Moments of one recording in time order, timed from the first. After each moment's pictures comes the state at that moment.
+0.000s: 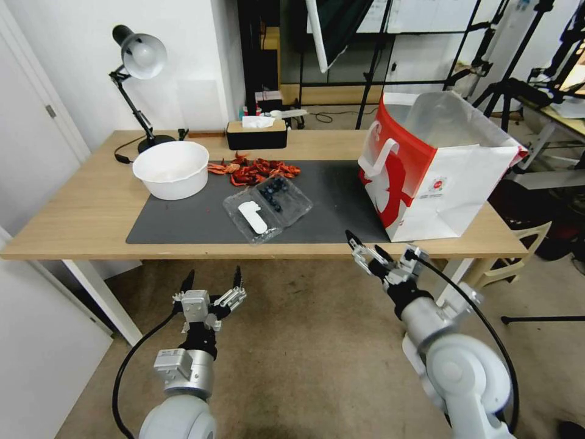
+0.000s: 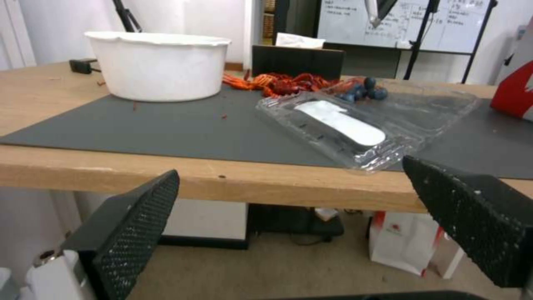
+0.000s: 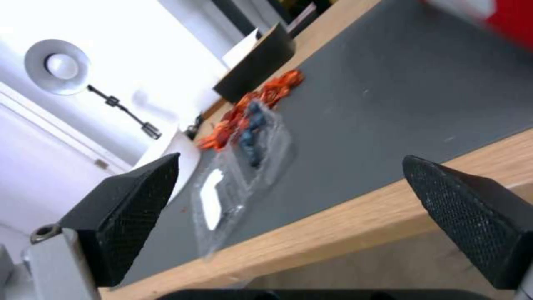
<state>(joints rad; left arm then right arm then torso) 1.67 -1.43 -0.38 -2.15 -0.17 -0.06 -0.21 -1.38 1.53 0.54 2.21 0.86 -0.55 0.07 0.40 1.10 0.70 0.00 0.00</state>
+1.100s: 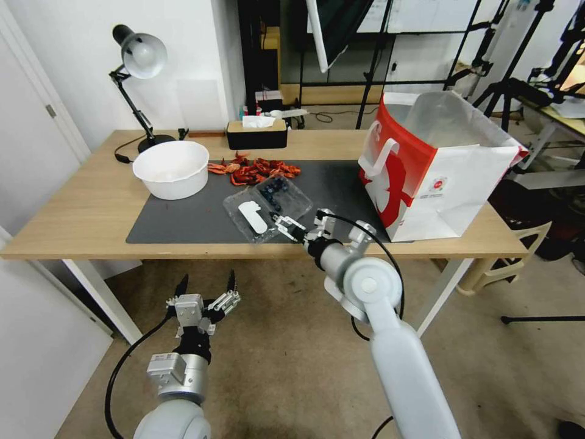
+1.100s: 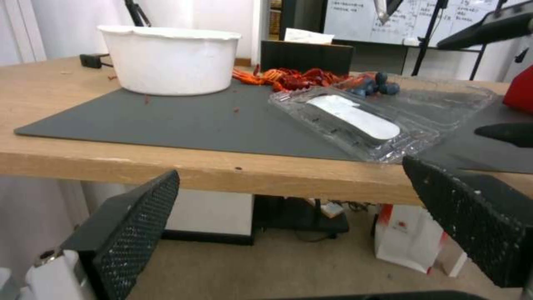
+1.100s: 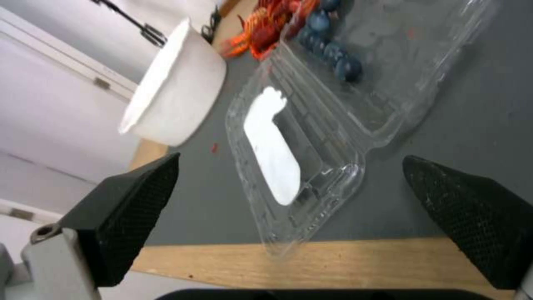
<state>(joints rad) 1.69 -1.43 -0.40 -2.14 -0.18 -0.06 -0.20 -0.93 1.55 0.21 1.86 1.08 -0.65 0.43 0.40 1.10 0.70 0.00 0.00</state>
